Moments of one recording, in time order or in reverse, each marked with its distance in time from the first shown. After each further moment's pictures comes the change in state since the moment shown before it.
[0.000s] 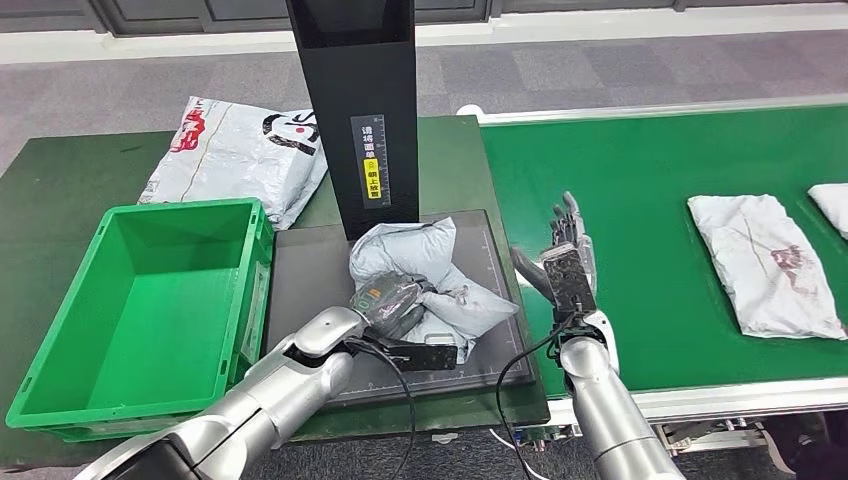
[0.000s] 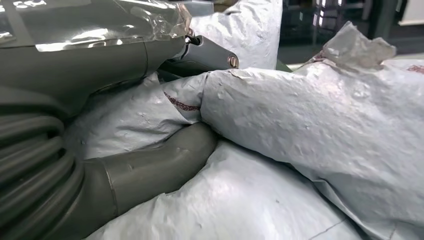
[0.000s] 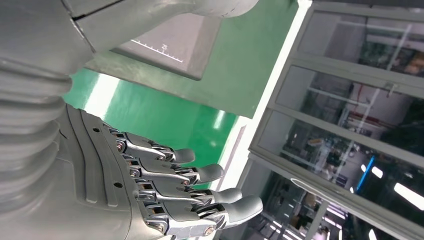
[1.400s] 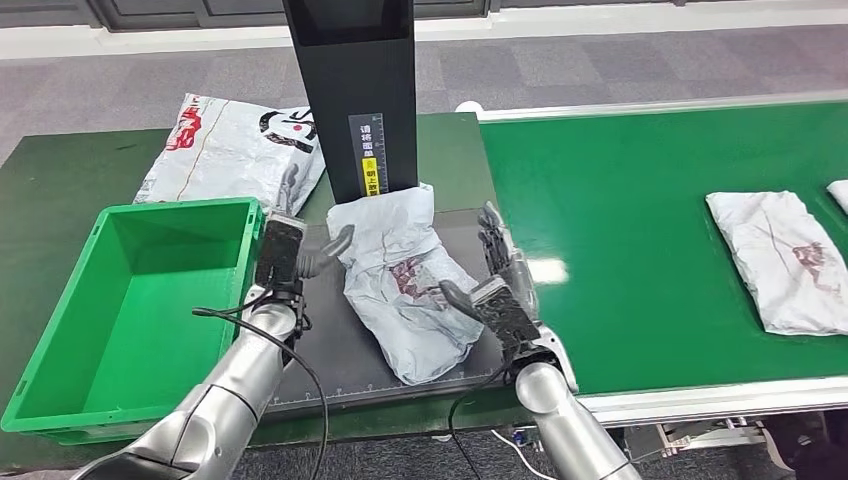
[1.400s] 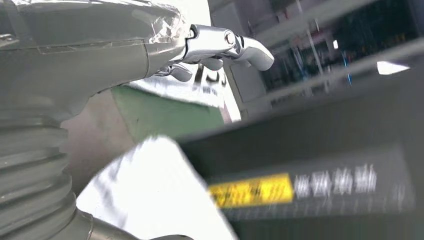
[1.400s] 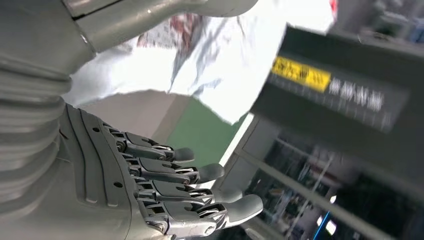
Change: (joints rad) left arm 0.059 -0.008 0.660 -0.125 0.656 0.109 -0.441; right arm 0.081 0.036 0.218 -0.177 0.048 0.019 0.039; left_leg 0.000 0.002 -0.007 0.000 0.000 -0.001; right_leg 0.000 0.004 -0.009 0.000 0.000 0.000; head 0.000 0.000
